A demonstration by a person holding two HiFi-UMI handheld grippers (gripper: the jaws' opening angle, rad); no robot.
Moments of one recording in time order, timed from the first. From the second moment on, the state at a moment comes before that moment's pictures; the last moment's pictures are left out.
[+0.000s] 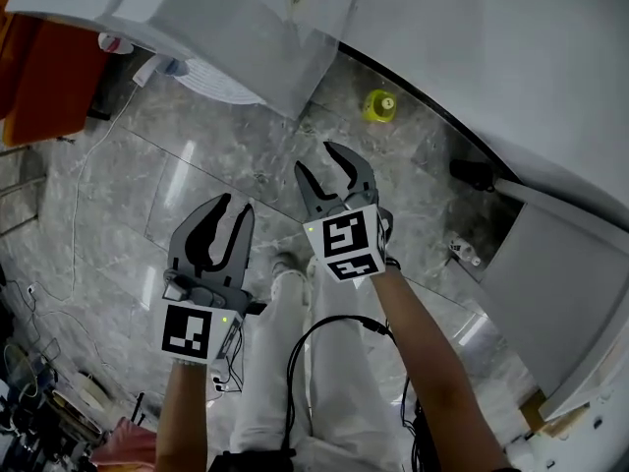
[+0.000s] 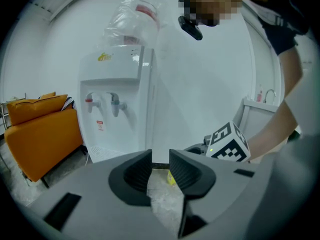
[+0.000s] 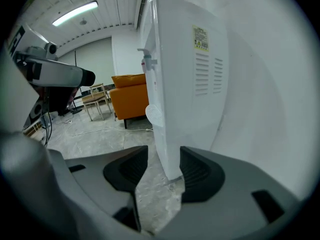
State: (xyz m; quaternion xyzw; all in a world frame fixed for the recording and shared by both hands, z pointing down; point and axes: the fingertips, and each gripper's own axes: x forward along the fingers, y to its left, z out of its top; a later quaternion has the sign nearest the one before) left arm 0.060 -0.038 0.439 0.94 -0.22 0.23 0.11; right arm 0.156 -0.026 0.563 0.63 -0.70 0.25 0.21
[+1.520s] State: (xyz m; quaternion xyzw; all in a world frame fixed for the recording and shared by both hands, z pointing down) left arm 0.039 -0.059 0.519 0.93 -0.26 0.24 0.14; right arm 0.159 -0.139 0.688 0.63 -0.68 0.25 0.27
